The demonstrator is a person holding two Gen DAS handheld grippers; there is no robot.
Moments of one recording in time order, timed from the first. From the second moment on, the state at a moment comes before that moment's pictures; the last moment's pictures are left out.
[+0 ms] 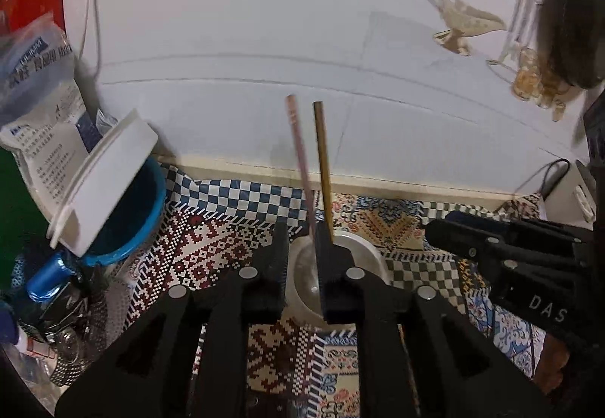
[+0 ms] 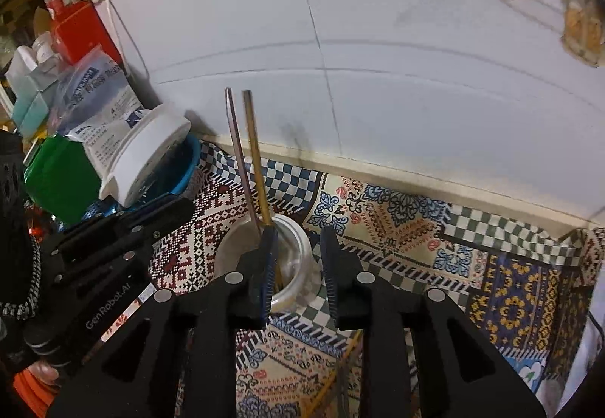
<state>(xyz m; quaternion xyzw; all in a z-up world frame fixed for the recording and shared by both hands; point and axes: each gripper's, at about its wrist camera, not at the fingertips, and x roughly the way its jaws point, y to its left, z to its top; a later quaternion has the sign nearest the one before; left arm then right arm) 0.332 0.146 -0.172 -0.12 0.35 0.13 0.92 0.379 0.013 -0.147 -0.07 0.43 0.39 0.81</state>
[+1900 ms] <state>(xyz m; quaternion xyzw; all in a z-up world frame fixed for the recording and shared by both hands) 0.274 0.021 -0.302 -0.13 0.53 0.03 0.84 0.309 -0.100 -0.285 -0.11 0.59 0.31 0.73</state>
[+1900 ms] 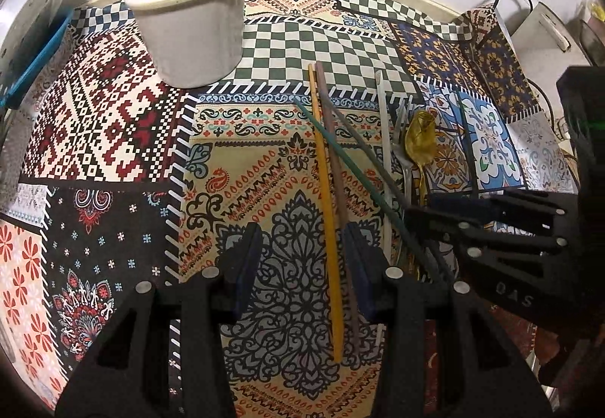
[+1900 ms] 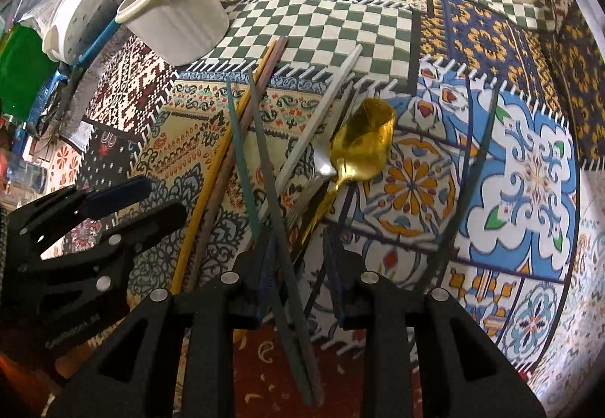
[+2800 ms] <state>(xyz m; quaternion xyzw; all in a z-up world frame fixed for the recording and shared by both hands) 0.321 -0.007 -0.318 -0.21 0.57 -0.02 0.80 0.313 -0.151 -0.251 -0.05 0.56 0.30 0.77</state>
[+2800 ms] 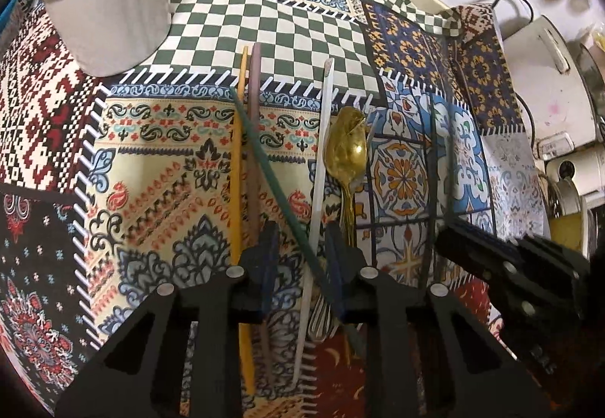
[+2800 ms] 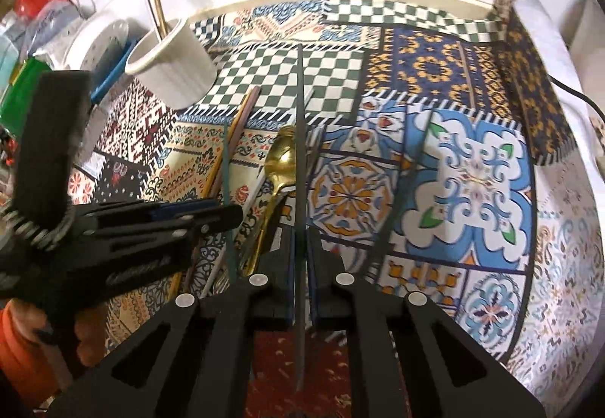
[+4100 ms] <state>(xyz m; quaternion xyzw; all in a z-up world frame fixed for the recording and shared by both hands) 0.265 -0.012 -0.197 -0.13 0.42 -0.01 0.90 0.291 -0.155 -0.163 -0.02 0.45 0.32 0.84</state>
